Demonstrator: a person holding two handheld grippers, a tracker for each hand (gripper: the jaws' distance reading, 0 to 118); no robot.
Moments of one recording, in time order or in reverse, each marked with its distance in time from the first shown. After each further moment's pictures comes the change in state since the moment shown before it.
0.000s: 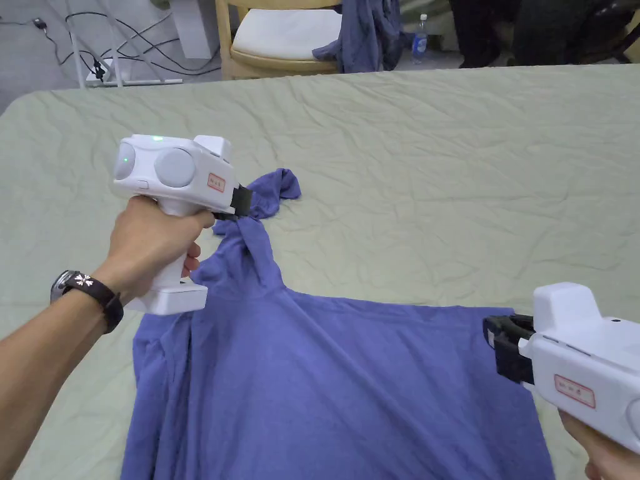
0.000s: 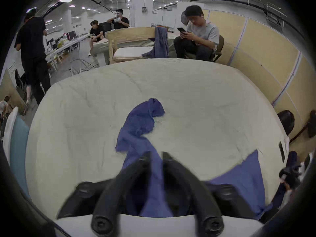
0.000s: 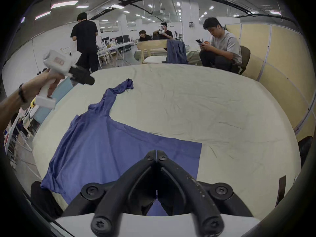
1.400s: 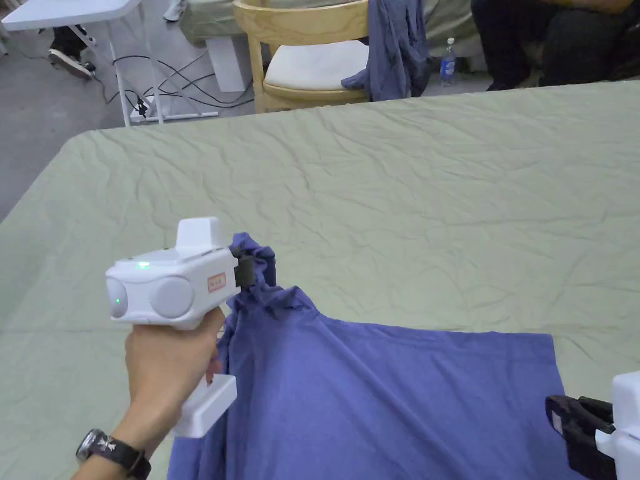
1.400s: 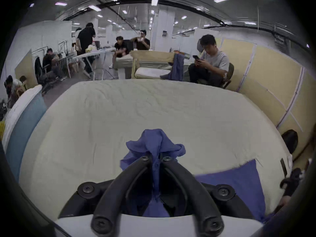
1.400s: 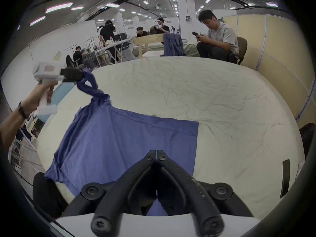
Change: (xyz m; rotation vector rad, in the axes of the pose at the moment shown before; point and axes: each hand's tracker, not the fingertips) left arm 0.009 -0.116 0.094 0.251 0.099 0.154; right arm -0.002 -0.049 0.055 -0.022 0.025 -0.049
